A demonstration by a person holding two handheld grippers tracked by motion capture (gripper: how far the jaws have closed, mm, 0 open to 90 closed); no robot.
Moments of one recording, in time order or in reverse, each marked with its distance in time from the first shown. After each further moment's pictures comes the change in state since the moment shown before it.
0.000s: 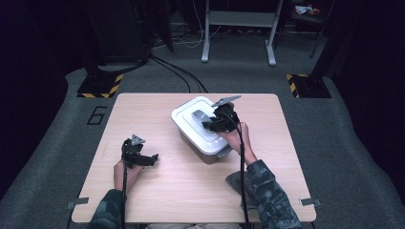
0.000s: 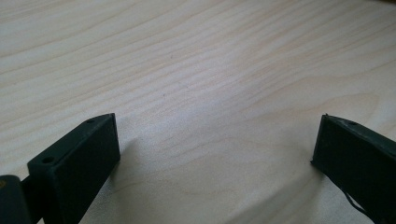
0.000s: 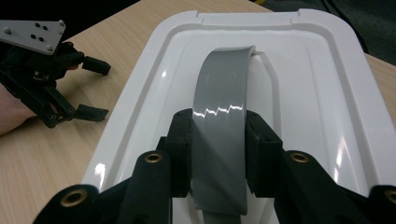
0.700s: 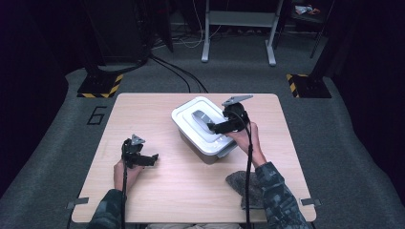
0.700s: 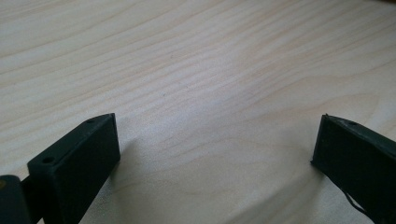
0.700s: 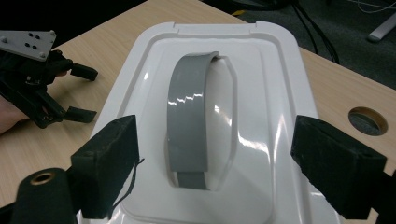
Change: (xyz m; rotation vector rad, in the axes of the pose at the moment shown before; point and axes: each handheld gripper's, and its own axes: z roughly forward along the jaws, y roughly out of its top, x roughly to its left) left arm 0.000 0.000 0.000 -0.001 0.000 -0.001; right arm -0.006 -0.005 -0.034 -0.041 -0.068 0.008
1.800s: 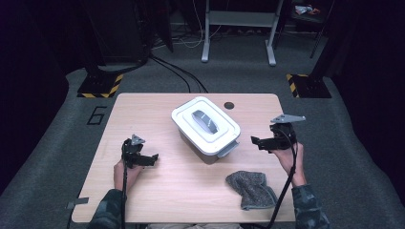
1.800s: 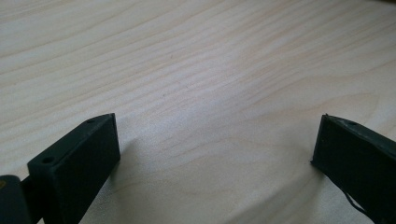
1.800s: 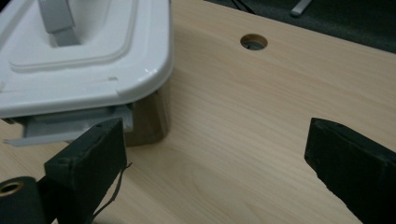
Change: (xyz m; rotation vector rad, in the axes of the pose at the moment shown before) left arm 0.000 0.000 0.000 -0.001 0.000 0.000; right arm -0.055 -0.099 -0.090 -0.014 -0.200 0.128
